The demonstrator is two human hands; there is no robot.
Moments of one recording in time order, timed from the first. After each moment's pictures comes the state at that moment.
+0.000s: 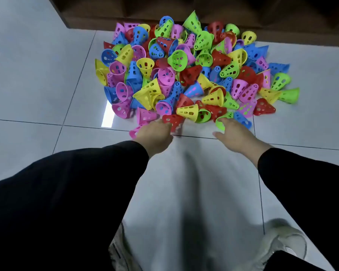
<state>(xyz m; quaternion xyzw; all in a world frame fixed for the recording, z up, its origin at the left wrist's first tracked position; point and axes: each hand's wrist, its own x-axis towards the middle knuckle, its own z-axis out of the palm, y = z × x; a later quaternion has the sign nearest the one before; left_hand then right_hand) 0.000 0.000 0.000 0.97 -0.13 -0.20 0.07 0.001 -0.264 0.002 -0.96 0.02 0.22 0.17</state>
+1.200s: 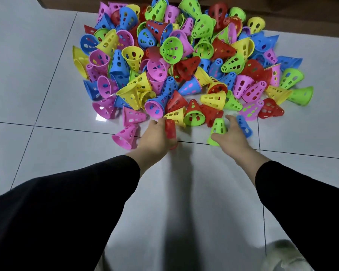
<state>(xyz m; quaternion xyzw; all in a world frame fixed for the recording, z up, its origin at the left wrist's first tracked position) 0.025 -0.034 -0.054 0.93 0.04 -0.19 0.30 0.032 -0.271 -0.068 -0.87 0.23 0.15 0.40</state>
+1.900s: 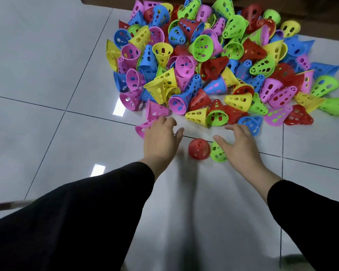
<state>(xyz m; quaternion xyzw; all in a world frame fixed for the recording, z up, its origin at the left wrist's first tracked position) -0.011 -0.004 -0.063 0.98 0.05 0.02 0.21 -0.003 -0.237 -0.067 -0.95 0.02 0.06 0.31</state>
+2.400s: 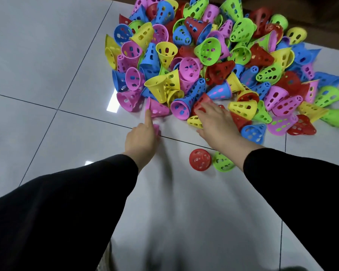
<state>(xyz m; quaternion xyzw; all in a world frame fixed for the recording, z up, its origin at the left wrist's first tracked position) 0.018 0.055 -0.091 0.97 0.14 -0.11 0.19 0.080 -0.166 -0.058 -0.97 -0.23 0.10 0.01</state>
